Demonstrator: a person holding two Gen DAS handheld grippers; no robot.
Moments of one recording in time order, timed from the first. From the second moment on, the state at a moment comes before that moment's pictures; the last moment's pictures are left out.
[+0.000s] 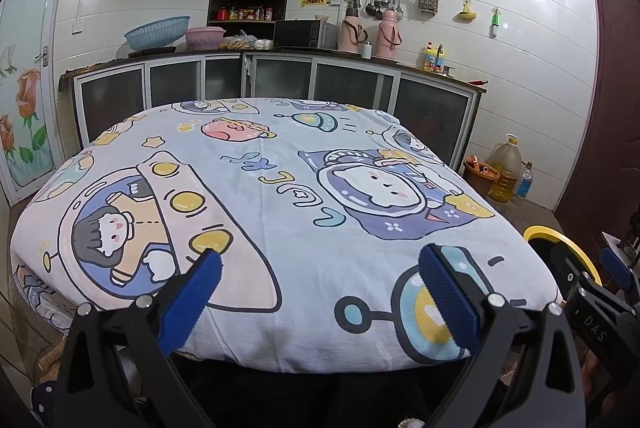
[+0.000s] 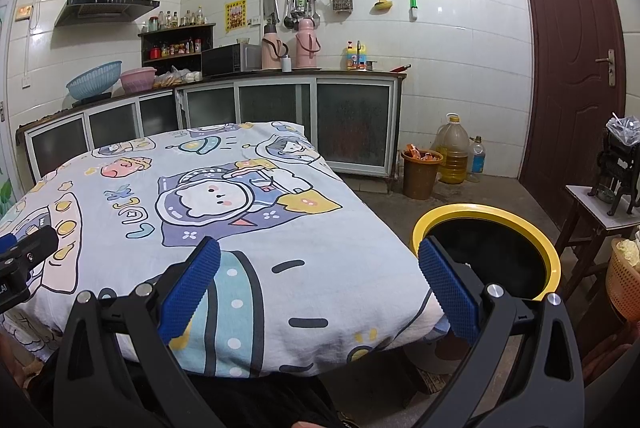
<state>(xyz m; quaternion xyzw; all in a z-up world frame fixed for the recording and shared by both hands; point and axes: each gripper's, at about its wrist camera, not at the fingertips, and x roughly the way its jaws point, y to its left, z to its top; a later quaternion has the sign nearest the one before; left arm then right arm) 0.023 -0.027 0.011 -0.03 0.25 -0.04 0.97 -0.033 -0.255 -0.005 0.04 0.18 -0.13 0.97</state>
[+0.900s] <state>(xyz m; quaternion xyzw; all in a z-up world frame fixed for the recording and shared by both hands) 0.025 -0.025 0.012 -0.04 0.26 -0.05 0.96 -0.030 -0.256 -0.007 0.04 0.19 -0.13 0.97</state>
